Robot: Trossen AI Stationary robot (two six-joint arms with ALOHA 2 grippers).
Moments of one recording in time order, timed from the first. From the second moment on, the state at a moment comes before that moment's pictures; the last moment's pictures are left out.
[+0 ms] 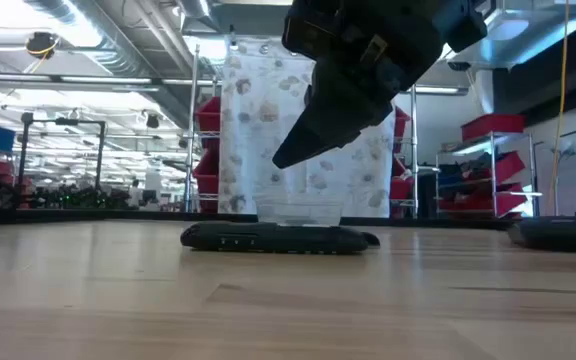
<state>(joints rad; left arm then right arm) -1.00 1.58 0.79 -0.72 -0.38 -1.67 0.26 1.88 1.14 -0.05 0.01 0.18</state>
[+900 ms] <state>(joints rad) -0.86 1.65 0.77 -0.81 -0.91 -1.70 0.26 1.88 1.14 0.04 0.01 0.12</state>
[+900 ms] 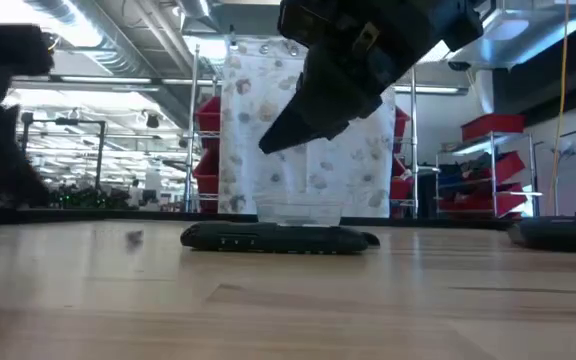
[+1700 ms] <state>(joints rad) -0.73 1.65 0.64 -0.48 -0.95 -1.41 0.07 2.19 1.54 -0.43 -0.02 -1.17</state>
